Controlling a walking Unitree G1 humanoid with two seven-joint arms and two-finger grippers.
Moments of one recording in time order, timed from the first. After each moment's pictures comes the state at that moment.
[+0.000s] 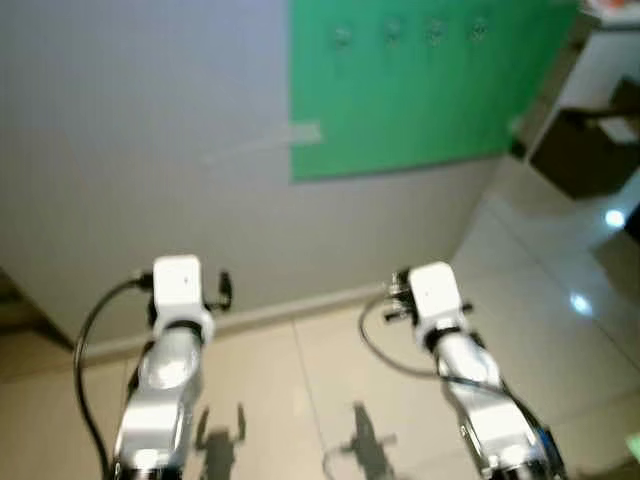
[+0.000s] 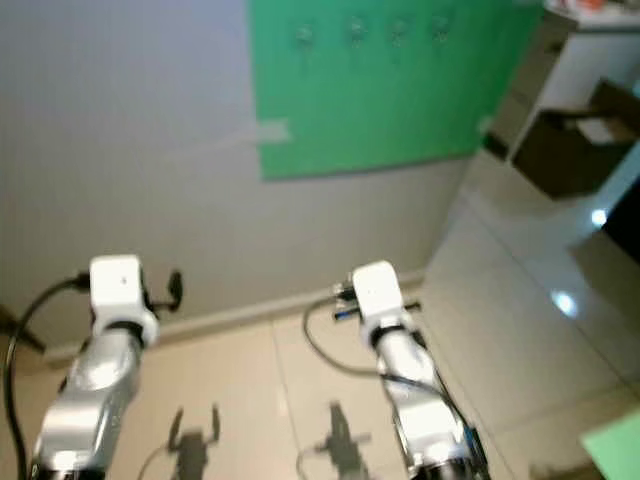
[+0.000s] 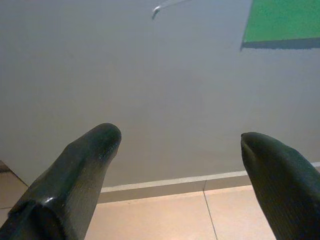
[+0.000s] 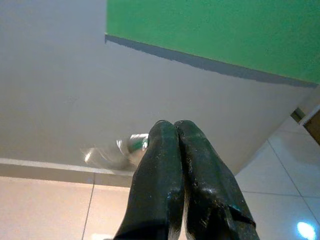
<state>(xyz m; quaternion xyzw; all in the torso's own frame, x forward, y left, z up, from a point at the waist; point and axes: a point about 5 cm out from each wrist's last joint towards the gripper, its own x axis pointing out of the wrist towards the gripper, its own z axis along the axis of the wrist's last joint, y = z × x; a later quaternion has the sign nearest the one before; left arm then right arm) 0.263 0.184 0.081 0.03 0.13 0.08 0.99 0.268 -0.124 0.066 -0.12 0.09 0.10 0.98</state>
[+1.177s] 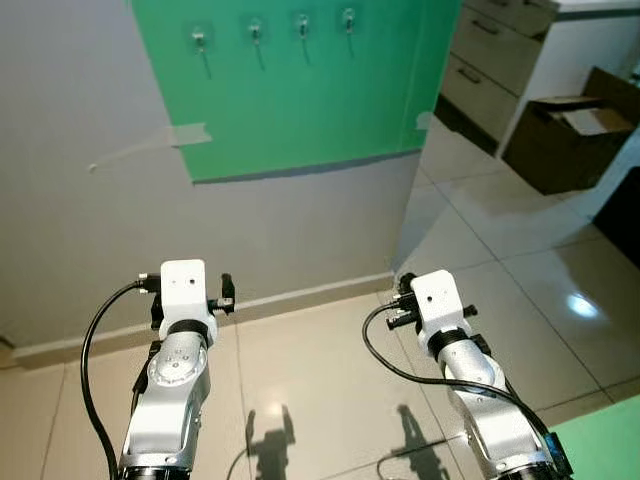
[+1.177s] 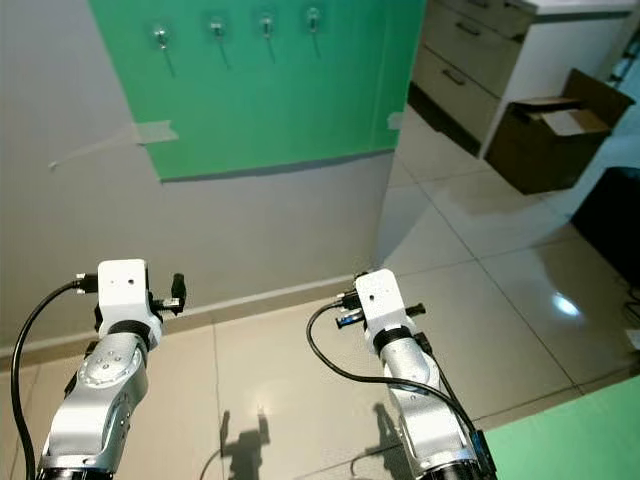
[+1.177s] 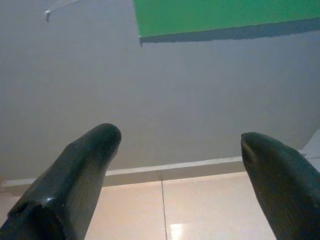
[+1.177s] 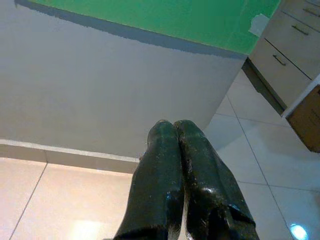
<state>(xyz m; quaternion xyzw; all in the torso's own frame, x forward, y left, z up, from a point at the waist) 0.262 0.180 0.078 0.04 0.15 0.10 0.98 0.264 -0.130 0.061 -0.13 0.09 0.11 0.98</state>
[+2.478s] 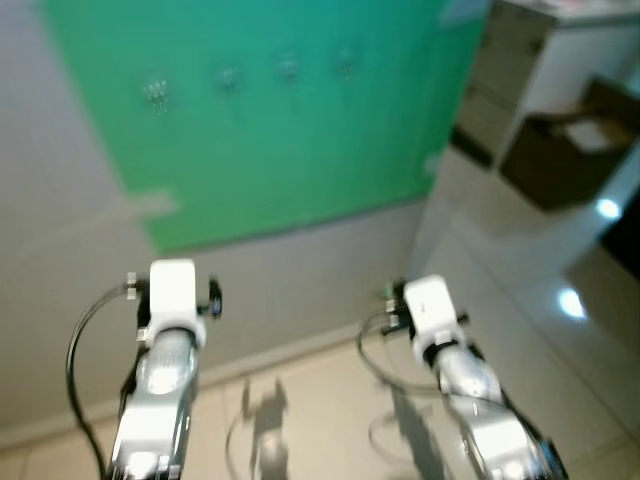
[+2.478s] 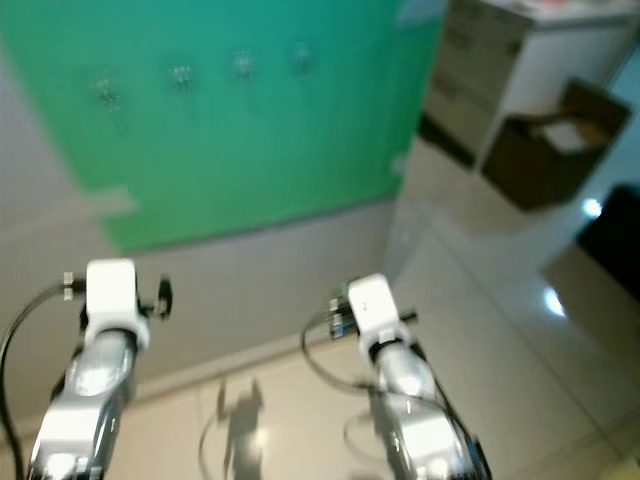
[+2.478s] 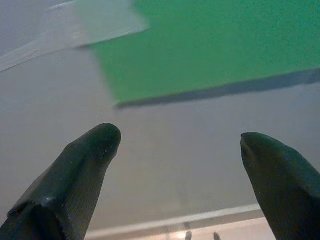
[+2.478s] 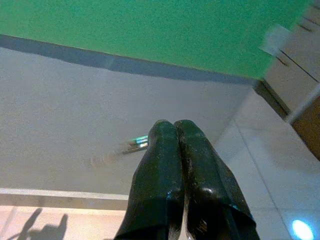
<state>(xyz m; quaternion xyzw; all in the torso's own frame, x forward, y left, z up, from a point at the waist) 0.260 0.186 0.077 0.06 0.15 0.11 0.98 0.256 -0.127 0.055 -0.13 0.10 0.12 0.98</state>
